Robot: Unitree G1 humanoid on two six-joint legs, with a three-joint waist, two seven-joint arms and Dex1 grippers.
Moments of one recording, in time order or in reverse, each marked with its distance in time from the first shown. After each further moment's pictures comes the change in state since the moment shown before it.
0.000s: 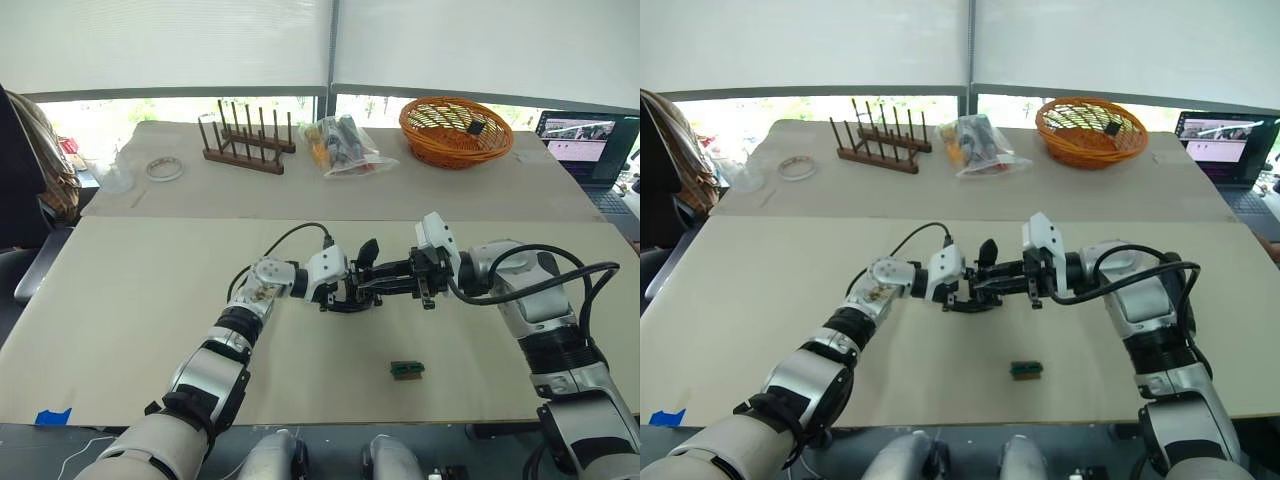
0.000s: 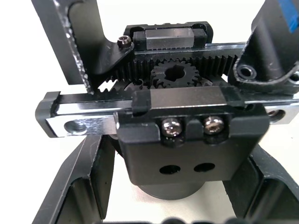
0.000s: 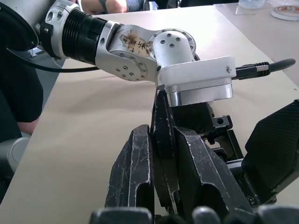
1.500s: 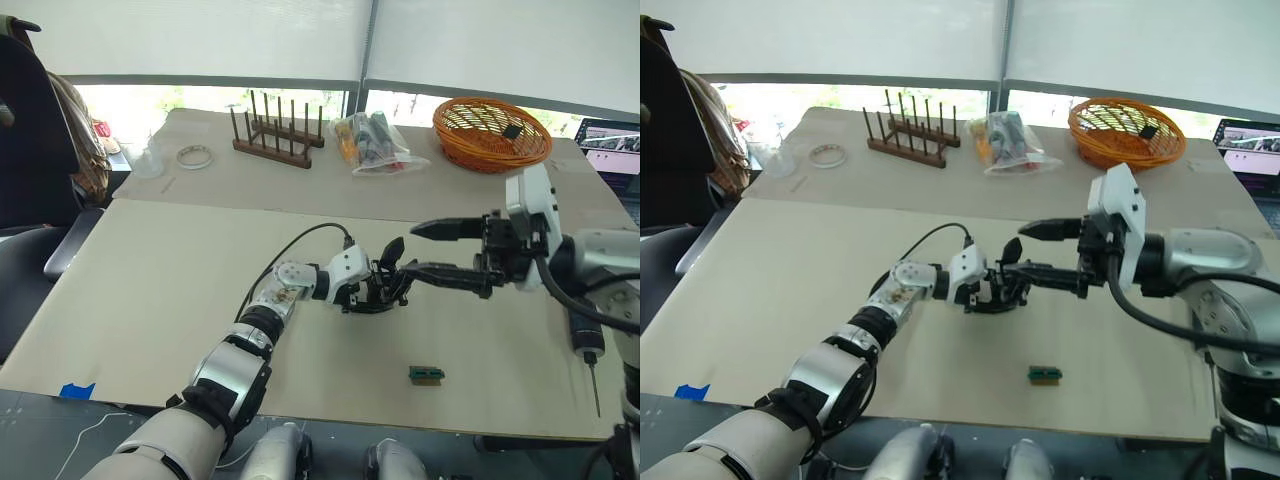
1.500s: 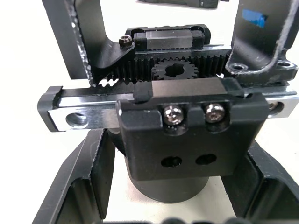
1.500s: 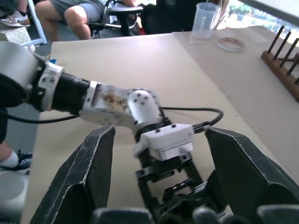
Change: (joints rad) left arm -0.069 -0.114 0.009 0.140 0.018 -0.035 0.070; right arm 0.201 -0.294 -0.405 -0.650 0.372 0.508 -0.304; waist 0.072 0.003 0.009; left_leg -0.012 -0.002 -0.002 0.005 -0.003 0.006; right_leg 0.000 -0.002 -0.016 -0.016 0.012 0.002
